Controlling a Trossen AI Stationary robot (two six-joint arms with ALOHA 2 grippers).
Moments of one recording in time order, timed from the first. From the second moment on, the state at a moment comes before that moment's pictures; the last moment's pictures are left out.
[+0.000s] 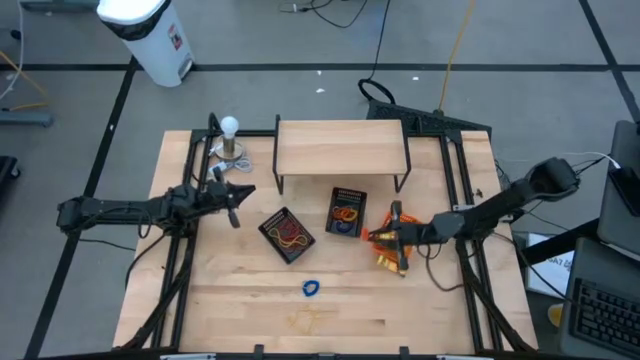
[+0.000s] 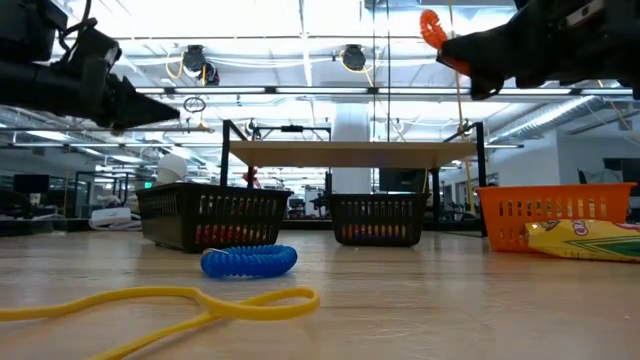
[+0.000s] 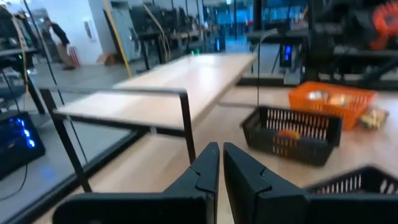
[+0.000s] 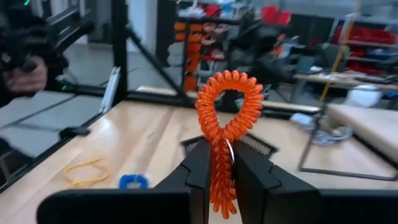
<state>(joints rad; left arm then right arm) 0.09 0.31 0.01 0.26 -0.30 0.08 0.35 1.21 0.23 1.01 0.28 -0.08</state>
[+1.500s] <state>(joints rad) 0.09 0.31 0.01 0.38 -0.32 0.15 0.07 0.46 0.02 0.66 0.07 -0.10</state>
